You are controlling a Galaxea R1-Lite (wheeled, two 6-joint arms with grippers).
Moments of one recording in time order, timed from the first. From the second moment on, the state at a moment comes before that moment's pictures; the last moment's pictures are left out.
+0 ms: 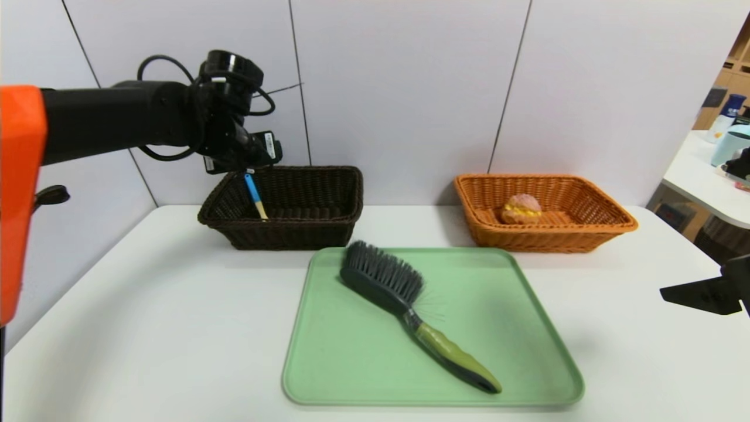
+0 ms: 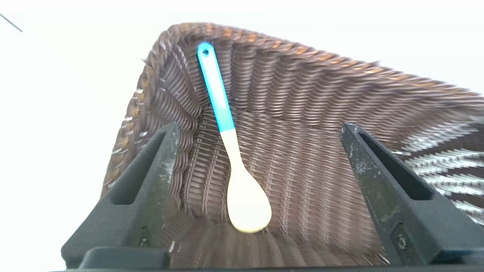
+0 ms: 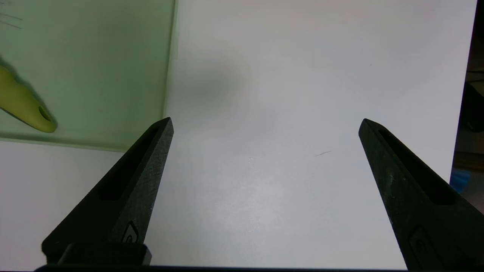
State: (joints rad) left arm -0.29 2.10 -1.97 0.41 0.39 -0.37; right arm 0.26 1.25 -1.19 0.79 -0.24 -0.01
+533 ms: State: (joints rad) left arm -0.67 1.87 -1.97 0.82 0.37 -0.58; right arm 0.26 1.23 -1.16 0.79 -0.24 -0.01
